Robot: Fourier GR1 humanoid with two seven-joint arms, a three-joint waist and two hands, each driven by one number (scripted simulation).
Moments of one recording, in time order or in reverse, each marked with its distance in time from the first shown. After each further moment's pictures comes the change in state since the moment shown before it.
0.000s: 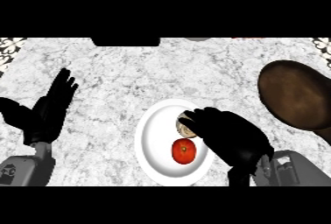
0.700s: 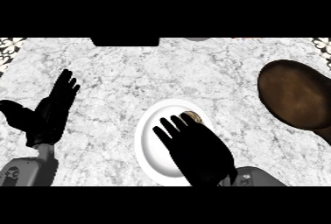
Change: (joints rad) left arm 0.012 -0.043 0.016 -0.022 -0.050 -0.010 0.012; right arm -0.010 0.228 0.098 0.006 0.202 0.060 0.110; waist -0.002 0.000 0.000
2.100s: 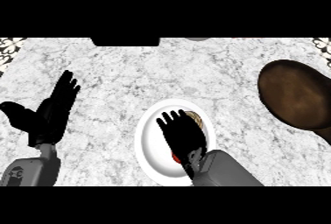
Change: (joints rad) left arm -0.001 -0.067 0.072 0.022 -0.066 -0.076 -0.013; right arm 0.069 0.157 -0.037 0.415 0.411 -0.105 -0.286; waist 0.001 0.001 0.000
